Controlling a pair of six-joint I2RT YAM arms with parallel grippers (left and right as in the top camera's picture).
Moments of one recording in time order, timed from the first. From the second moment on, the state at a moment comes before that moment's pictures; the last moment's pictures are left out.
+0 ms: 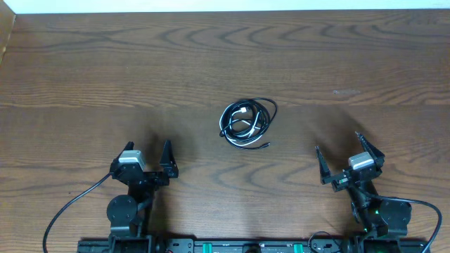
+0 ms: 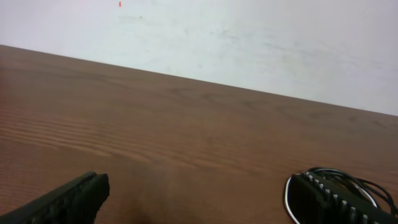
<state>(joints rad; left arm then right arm) 0.01 0.01 0.02 -0.11 0.07 -0.20 -0.02 0.01 0.01 -0.04 -0.34 -0.18</state>
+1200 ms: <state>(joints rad) 0.01 0.01 0.02 -0.11 0.07 -0.20 -0.02 0.01 0.01 -0.04 -0.34 -0.18</state>
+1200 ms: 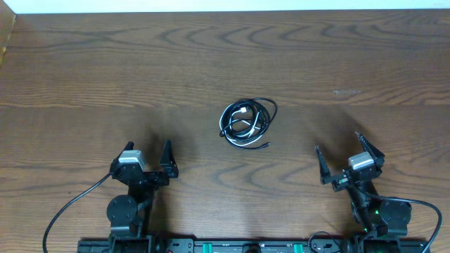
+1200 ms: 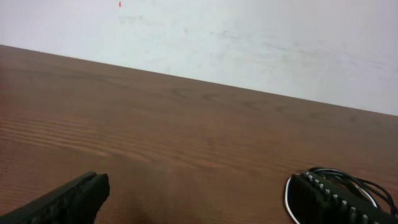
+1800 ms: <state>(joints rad) 0.01 0.19 0.13 -0.21 0.23 -0.20 -0.02 0.02 0.03 -0.04 -0.43 -0.09</state>
